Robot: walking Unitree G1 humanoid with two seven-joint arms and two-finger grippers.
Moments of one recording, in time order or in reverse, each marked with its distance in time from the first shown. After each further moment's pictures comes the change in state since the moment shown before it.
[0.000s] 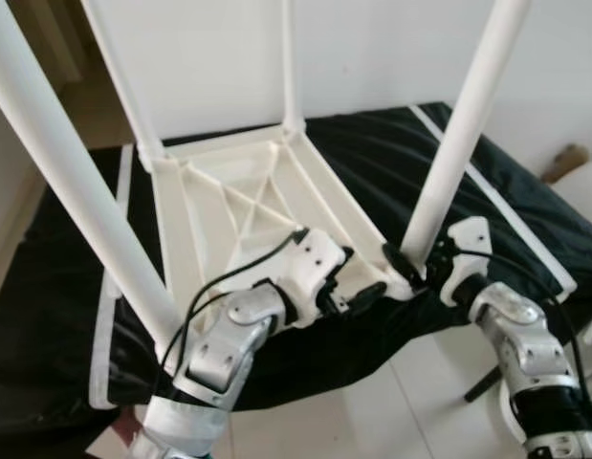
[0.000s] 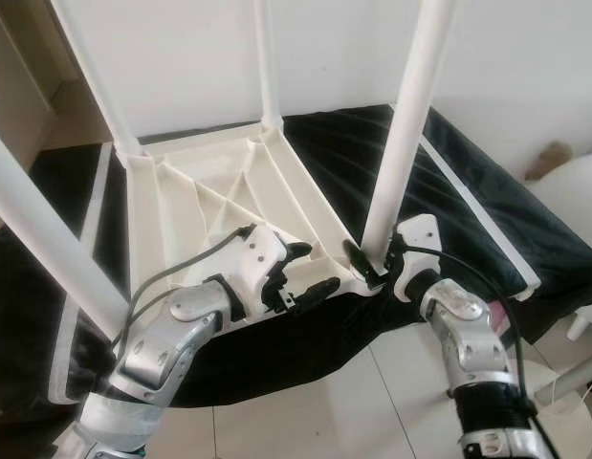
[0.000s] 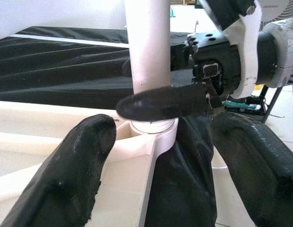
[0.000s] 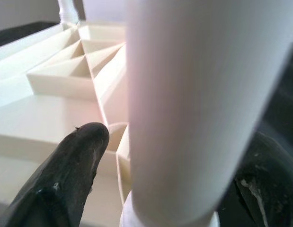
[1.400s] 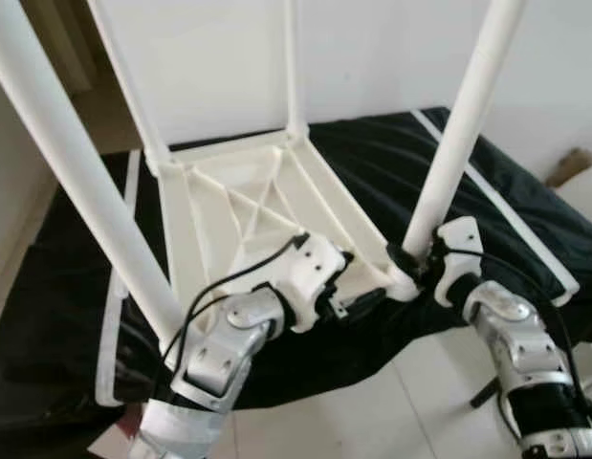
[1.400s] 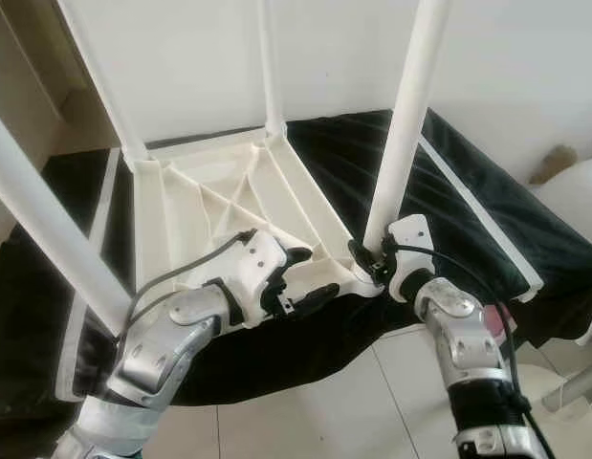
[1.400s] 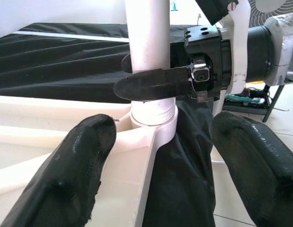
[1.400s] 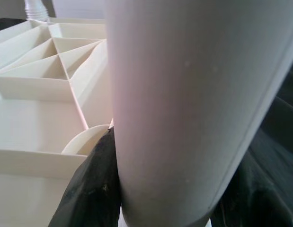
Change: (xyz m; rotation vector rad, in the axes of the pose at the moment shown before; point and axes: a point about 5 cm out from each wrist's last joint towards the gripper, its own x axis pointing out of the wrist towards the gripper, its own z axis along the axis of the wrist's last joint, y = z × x) left arm -0.003 -0.001 -0.003 0.007 0.019 -0.005; right arm 0.004 0.008 -0.001 -0.006 0.020 -0.181
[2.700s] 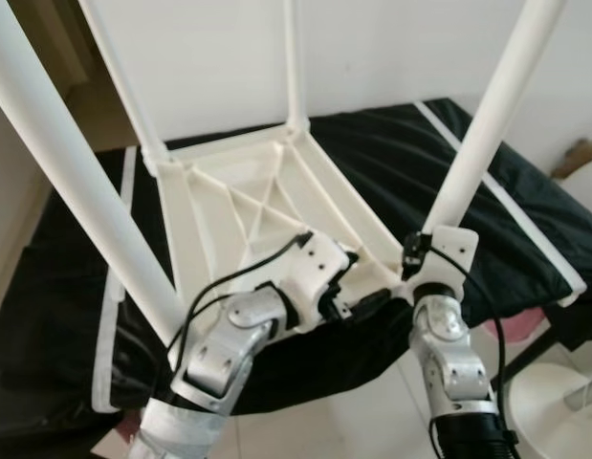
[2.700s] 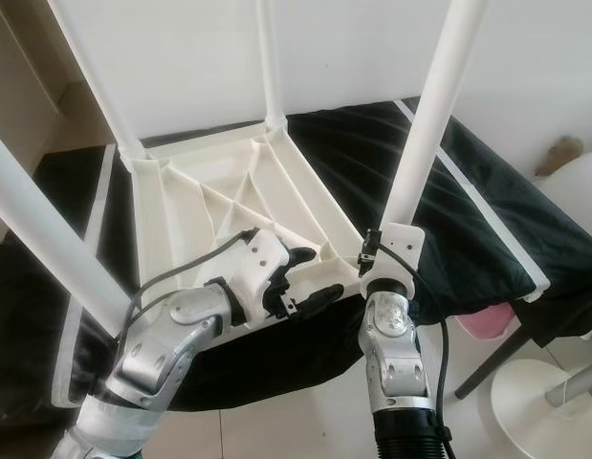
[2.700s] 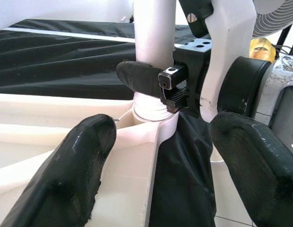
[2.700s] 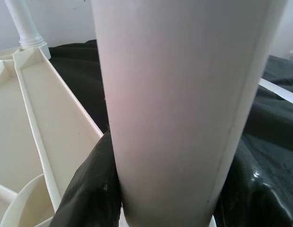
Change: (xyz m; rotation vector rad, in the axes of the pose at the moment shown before) left arm 0.001 -0.004 0.005 -0.012 -0.007 -0.022; right arm 0.000 0.038 0.003 0.202 -0.076 -0.677
